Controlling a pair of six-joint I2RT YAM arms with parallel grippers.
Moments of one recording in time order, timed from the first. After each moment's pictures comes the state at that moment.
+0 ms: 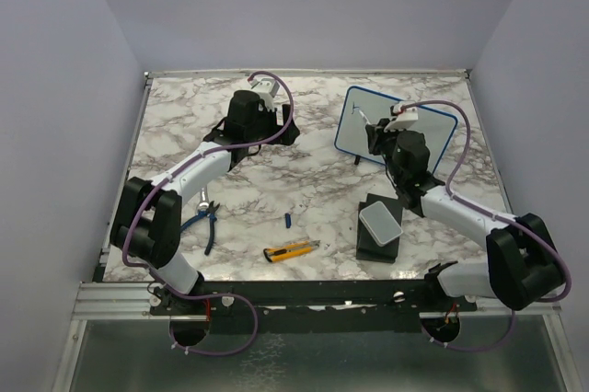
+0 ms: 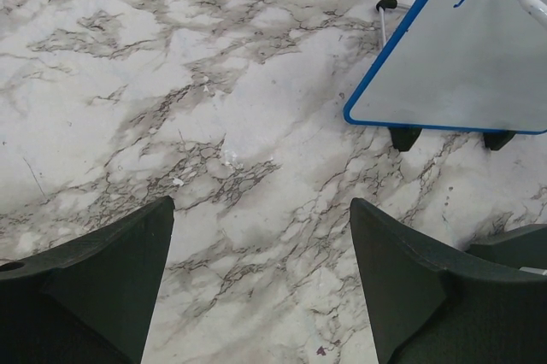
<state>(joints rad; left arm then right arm) -0.42 1.61 1.12 0.02 0.21 -0.29 0.44 1.33 0.65 0.58 0.25 0.15</state>
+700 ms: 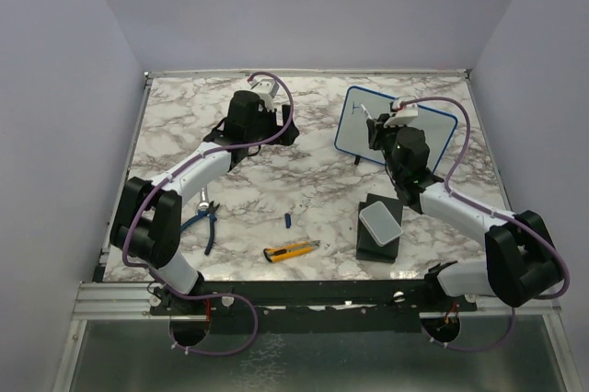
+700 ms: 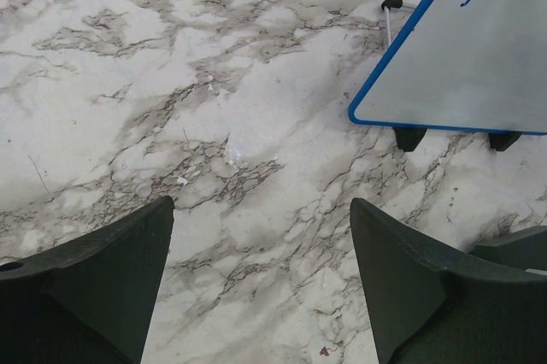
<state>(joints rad) -0.42 1.60 1.11 0.02 0.20 -0.29 0.44 1.34 0.67 0.60 0.27 0.11</state>
